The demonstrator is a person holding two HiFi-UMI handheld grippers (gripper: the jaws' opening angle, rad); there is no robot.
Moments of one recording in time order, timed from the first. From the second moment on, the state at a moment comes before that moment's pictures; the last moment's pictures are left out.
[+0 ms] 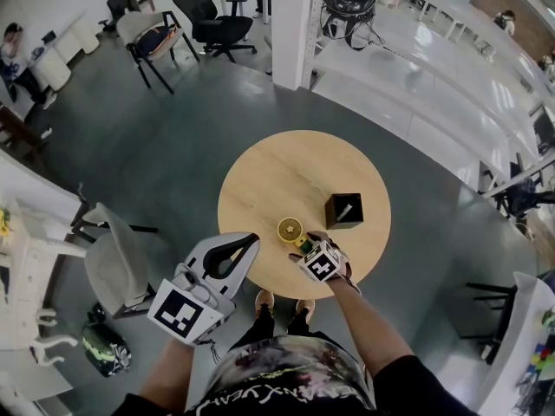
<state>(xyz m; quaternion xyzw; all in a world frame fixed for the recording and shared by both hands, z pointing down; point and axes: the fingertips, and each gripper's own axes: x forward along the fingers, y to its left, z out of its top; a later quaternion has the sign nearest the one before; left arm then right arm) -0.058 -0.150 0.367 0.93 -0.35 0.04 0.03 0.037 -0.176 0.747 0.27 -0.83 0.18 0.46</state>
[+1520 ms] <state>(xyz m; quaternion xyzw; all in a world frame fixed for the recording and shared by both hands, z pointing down) -0.040 -0.152 0.347 0.94 -0.33 0.03 0.01 0.012 -0.140 0.333 0.31 -0.95 -0.05 0.06</state>
